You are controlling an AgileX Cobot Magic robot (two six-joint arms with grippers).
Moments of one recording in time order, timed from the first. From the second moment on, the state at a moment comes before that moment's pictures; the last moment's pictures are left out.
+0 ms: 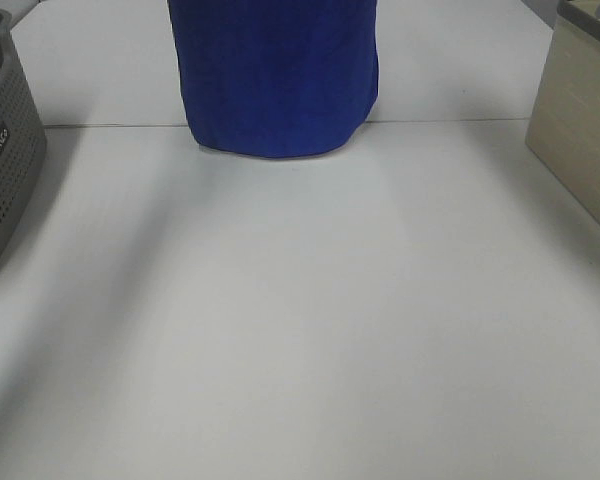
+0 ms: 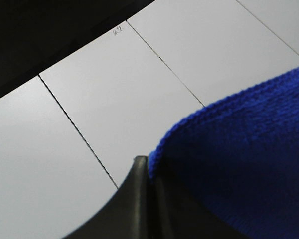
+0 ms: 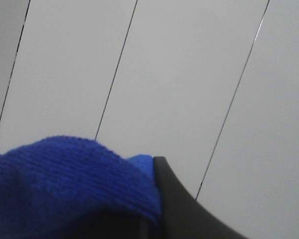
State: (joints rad) left arm -0.24 2.33 -2.58 0.57 -0.31 0.09; right arm 0.31 2.09 -2.28 0.23 0.01 -0.49
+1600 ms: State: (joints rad) left arm -0.38 2.11 -2.51 0.14 1.21 0.38; right arm 0.25 1.88 -2.24 0.20 1.22 -0.28
